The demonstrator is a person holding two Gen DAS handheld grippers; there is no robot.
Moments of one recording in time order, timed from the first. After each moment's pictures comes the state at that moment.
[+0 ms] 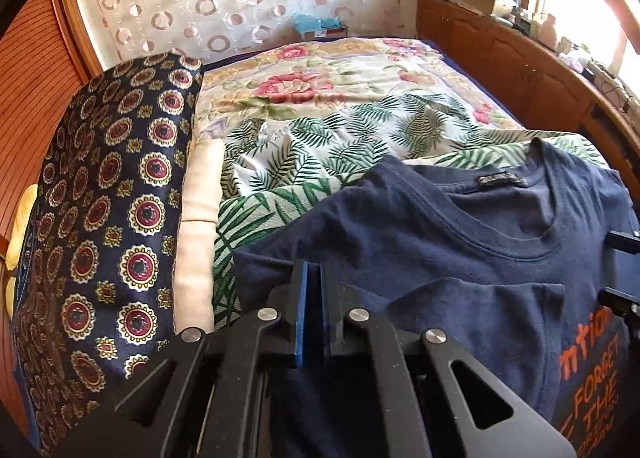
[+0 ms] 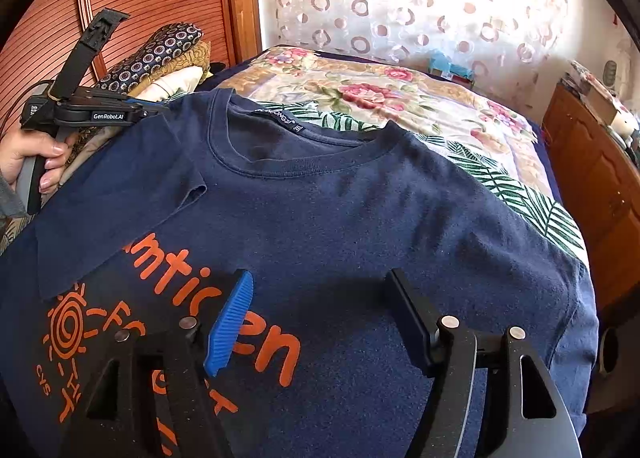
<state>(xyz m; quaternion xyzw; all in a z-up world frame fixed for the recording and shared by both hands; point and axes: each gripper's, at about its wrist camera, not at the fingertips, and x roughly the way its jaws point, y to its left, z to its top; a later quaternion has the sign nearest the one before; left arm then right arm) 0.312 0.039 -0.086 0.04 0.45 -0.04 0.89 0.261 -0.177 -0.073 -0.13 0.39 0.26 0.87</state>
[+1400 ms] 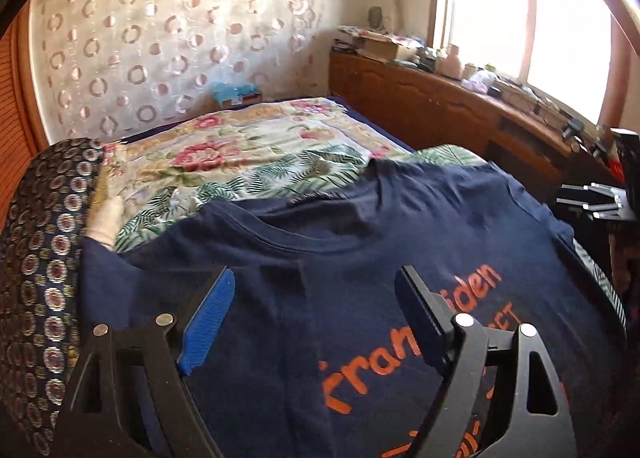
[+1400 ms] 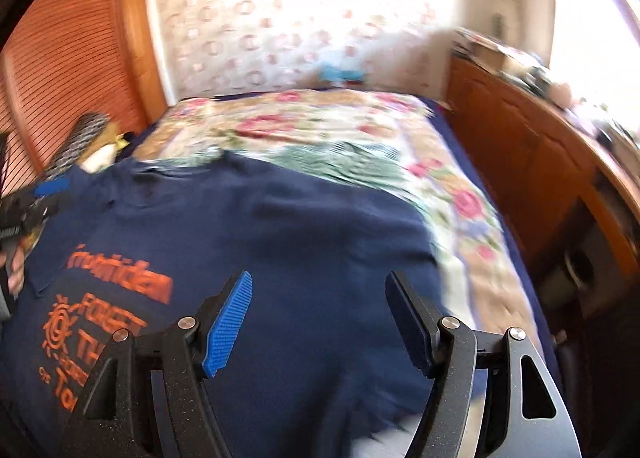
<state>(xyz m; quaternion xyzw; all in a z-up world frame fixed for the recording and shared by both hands) 0.231 -0.036 -0.057 0.04 0.33 -0.18 0.92 0.200 -0.334 -0.043 -0.03 0.36 0.08 0.93</state>
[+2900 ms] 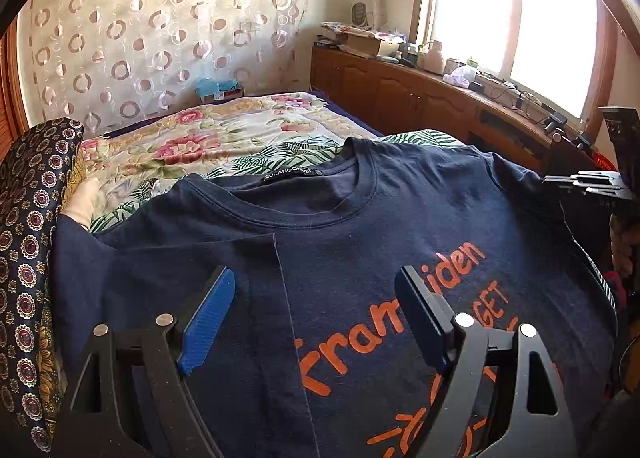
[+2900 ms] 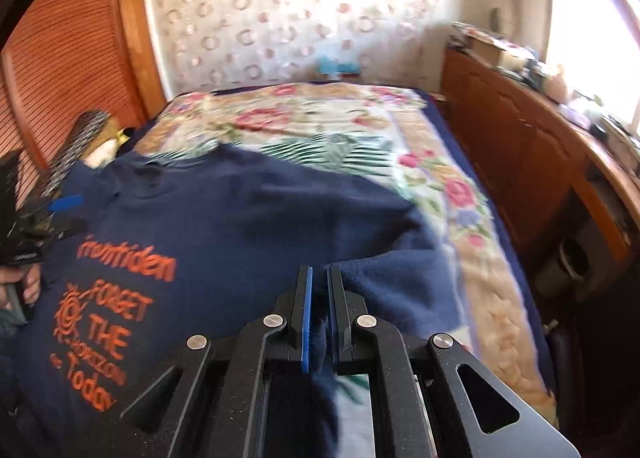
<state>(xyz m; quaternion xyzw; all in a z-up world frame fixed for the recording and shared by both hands) 0.214 -0.030 -0.068 0.03 0.34 -0.21 0.92 0.186 -0.318 -0.030 -0.04 0.38 0.12 0.92</state>
